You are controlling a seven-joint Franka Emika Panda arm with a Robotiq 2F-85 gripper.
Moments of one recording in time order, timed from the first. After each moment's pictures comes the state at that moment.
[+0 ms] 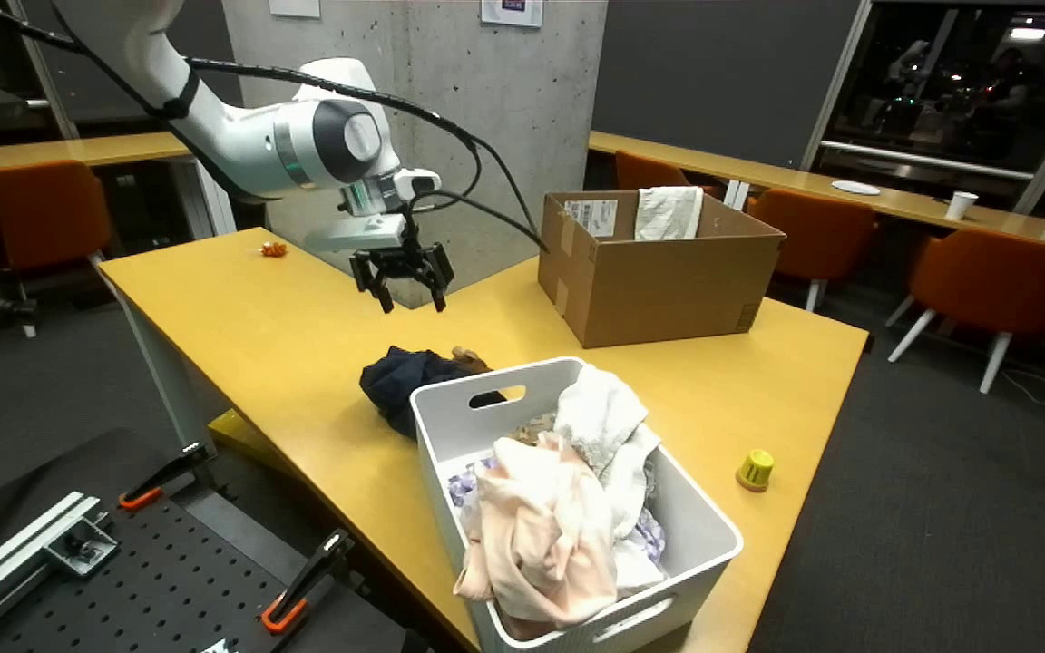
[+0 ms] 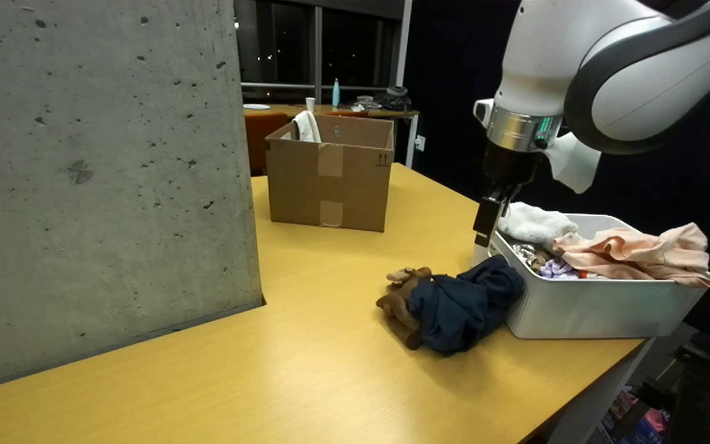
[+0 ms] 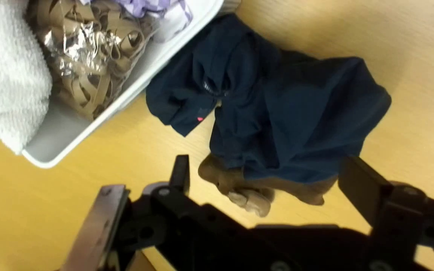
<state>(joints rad) 0.10 0.44 -0.02 -1.94 -0.37 2.46 0.07</state>
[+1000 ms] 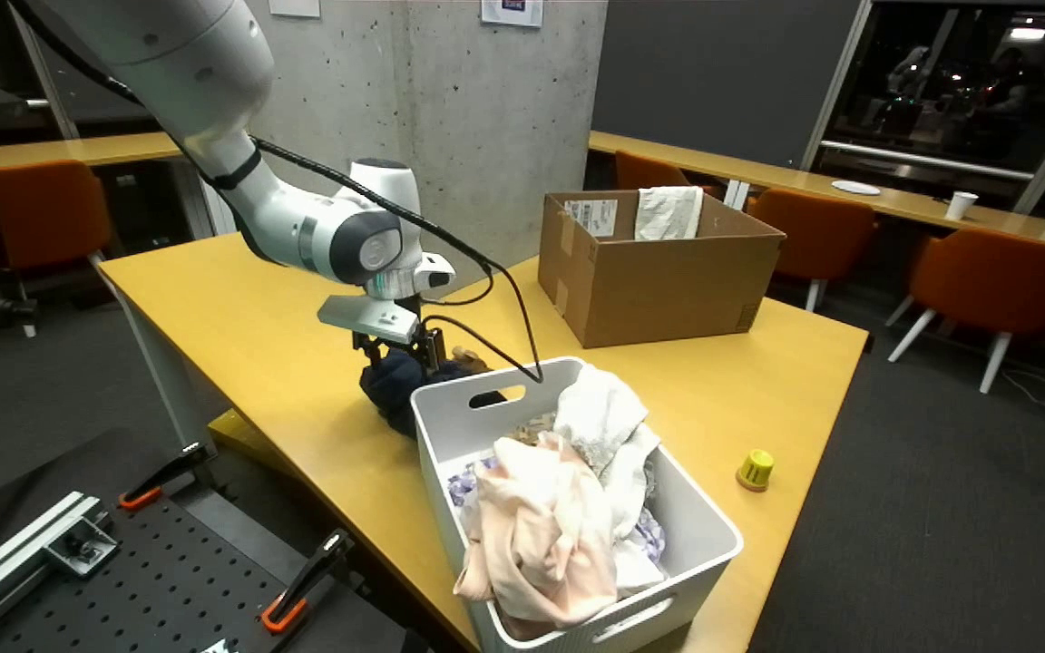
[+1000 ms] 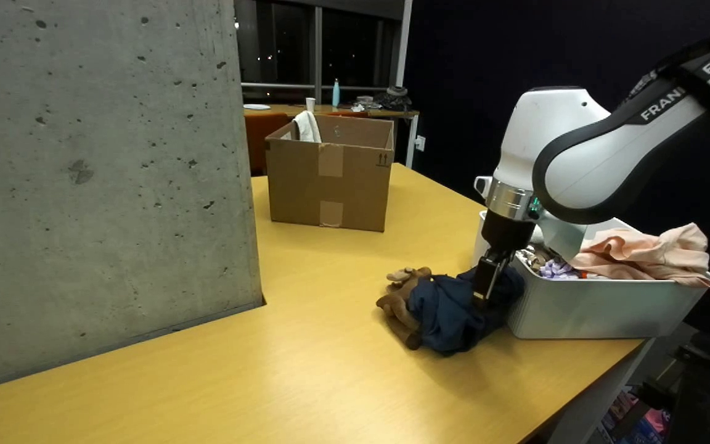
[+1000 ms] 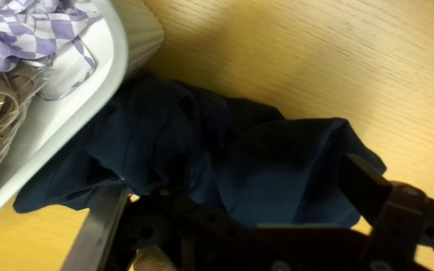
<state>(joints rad) -0.01 0.64 0.05 -1.95 -0.08 2.61 -0.15</state>
